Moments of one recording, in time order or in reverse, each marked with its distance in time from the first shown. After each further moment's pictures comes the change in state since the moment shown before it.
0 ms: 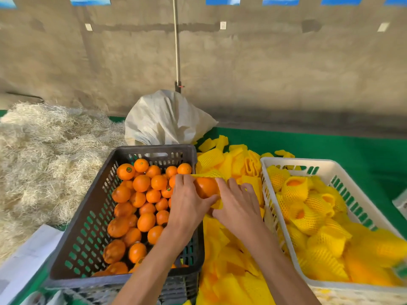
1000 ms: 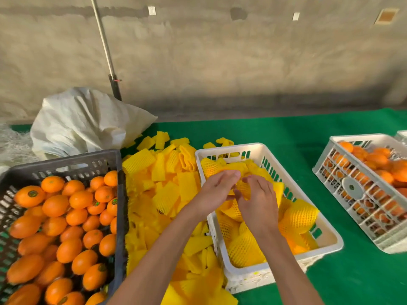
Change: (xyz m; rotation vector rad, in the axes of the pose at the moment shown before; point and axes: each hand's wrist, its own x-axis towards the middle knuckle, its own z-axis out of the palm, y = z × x) left_hand 0.000 0.183 0.144 -0.785 -0.842 -0.115; right_hand -0.070 0.196 -0.030 0.170 0.270 0.552
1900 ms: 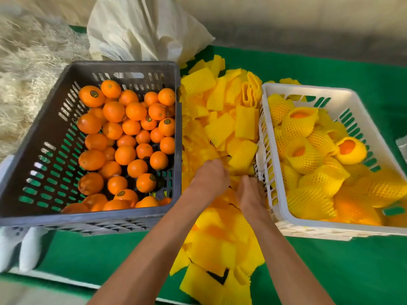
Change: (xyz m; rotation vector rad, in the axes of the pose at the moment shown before) left_hand -0.090 -0.130 -0.089 0.719 0.277 -0.404; right_hand -0.100 -0.039 0.161 -0.329 -0.686 0.066
